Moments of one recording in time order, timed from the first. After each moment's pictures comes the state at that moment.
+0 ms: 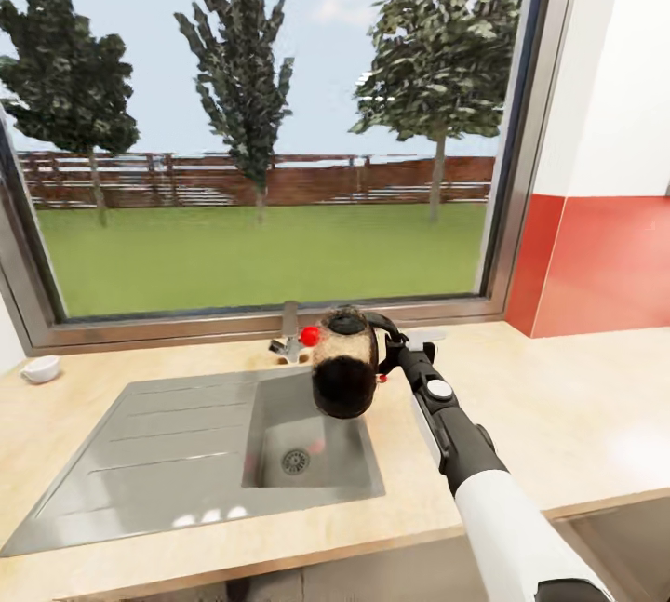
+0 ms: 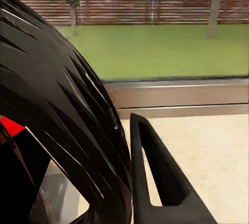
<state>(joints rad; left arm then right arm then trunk) 0.03 0.09 -0.15 0.04 0.34 0.03 0.13 -0.74 0.15 -0.02 -0.80 0.12 0.00 -0.04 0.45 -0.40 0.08</state>
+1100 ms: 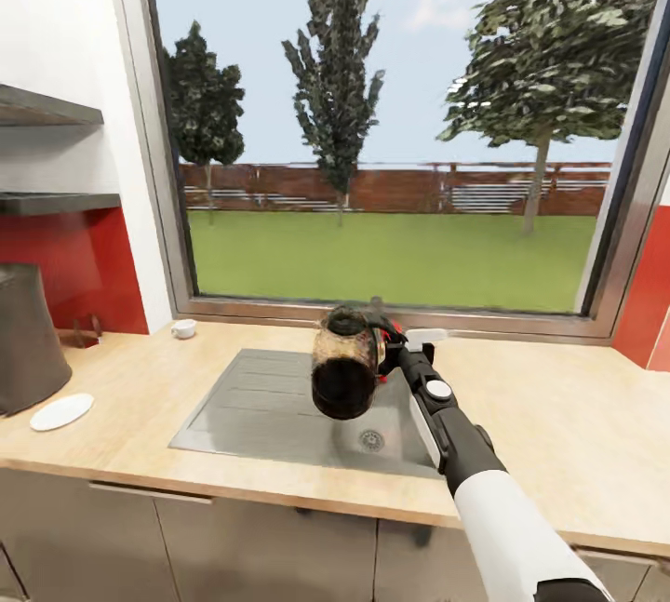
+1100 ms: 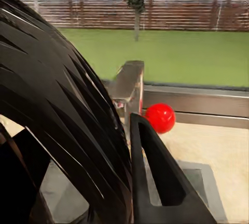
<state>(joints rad) 0.03 0.08 -0.16 0.04 0.34 0.02 0.13 -0.74 0.16 -0.02 -0.79 0.12 0.00 -0.04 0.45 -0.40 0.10</state>
